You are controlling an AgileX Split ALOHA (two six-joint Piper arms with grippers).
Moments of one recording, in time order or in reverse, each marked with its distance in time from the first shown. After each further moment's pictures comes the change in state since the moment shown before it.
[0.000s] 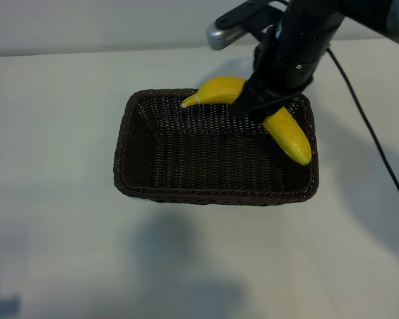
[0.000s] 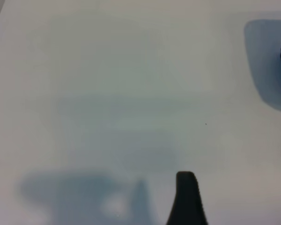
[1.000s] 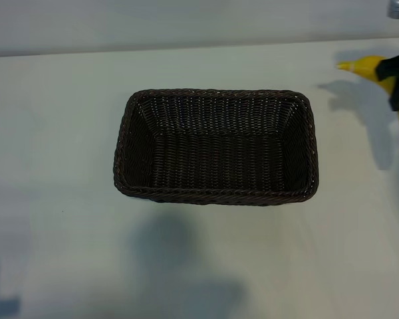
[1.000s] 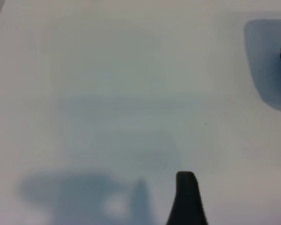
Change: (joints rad) left arm 0.000 0.000 0.000 0.000 0.000 0.002; right arm -0.507 -0.114 0.205 0.024 0.031 0.148
